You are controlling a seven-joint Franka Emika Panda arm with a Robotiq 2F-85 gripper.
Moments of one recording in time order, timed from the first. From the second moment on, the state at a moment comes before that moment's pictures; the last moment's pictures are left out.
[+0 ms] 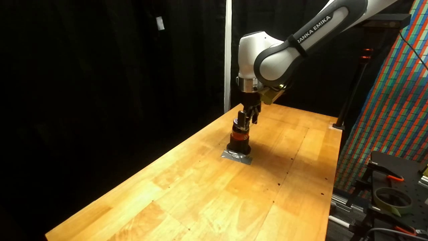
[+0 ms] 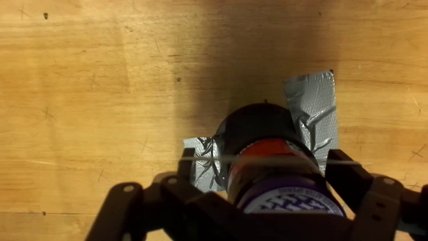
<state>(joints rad) 0.15 0.52 0.01 -1.80 -0.09 2.29 0.15</state>
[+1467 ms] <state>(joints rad) 0.03 0.27 0.11 -2.42 0.16 3.15 0.03</state>
